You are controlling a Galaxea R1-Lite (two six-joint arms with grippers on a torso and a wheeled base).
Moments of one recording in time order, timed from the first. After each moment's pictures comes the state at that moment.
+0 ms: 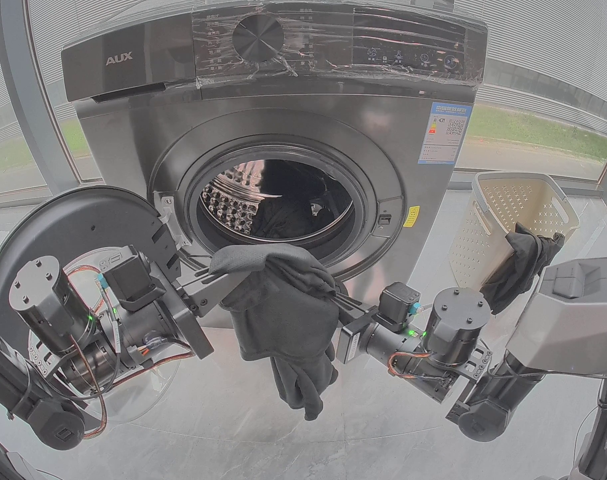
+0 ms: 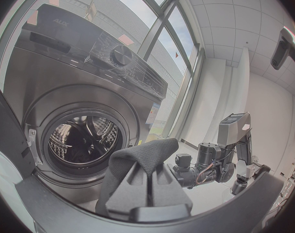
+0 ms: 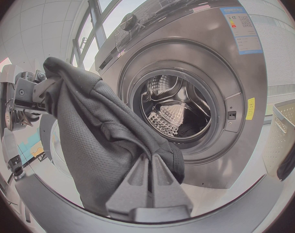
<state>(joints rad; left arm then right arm) -0.52 1.69 -0.32 -1.55 -0.35 -0.20 0.76 2.16 -0.63 -1.55 -0.07 0.13</state>
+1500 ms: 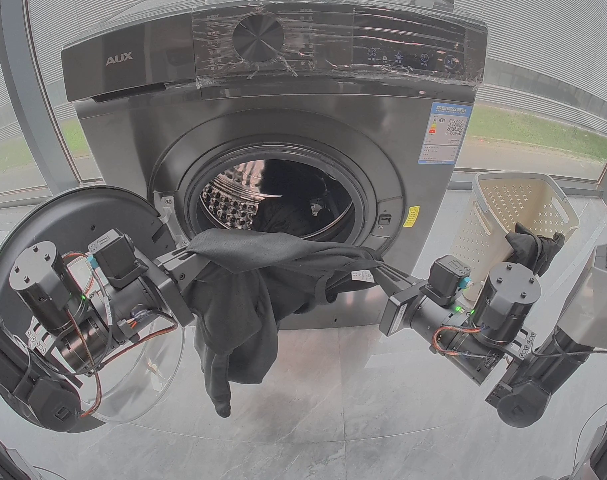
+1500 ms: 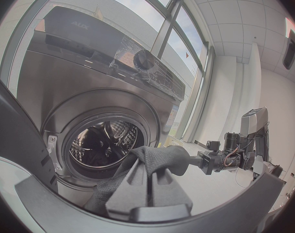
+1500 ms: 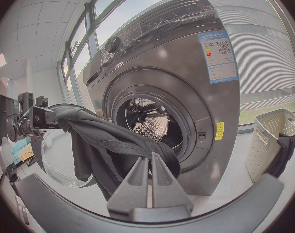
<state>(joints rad) -0.40 1.72 -0.35 -1.55 -0.34 -0.19 0.68 2.01 -0.53 -1.55 -0.12 0.11</state>
